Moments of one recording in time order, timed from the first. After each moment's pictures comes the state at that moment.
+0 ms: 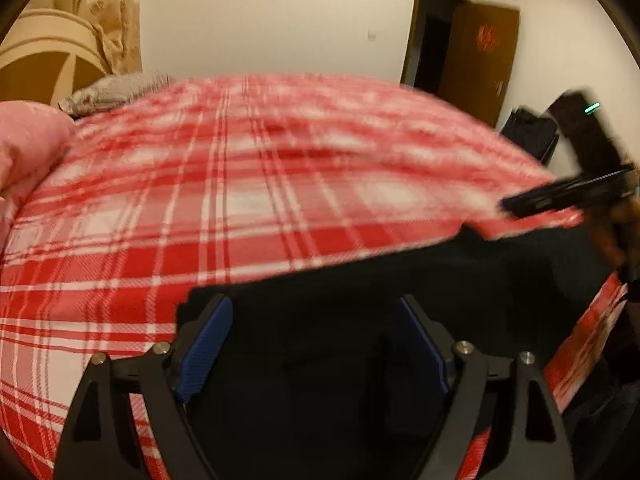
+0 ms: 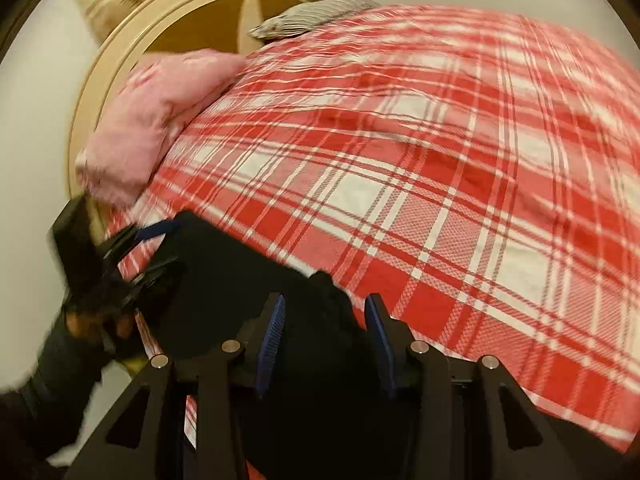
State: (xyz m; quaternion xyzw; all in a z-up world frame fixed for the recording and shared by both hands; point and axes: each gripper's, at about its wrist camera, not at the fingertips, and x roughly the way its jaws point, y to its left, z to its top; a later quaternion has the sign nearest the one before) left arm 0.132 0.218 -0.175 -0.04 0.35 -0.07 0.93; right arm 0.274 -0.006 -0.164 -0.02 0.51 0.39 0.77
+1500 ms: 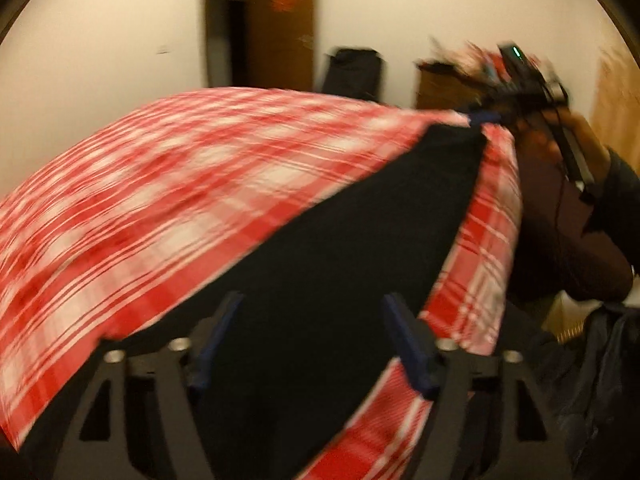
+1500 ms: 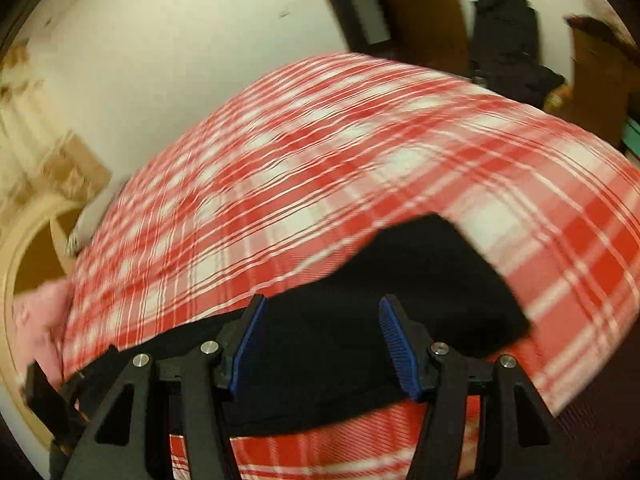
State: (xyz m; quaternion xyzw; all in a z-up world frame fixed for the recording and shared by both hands) left arm 0.141 -0.062 -0.152 0.13 0.34 -0.37 0.85; right arm 0.147 -0.472 -0.096 0.21 0.39 -0.01 0.90
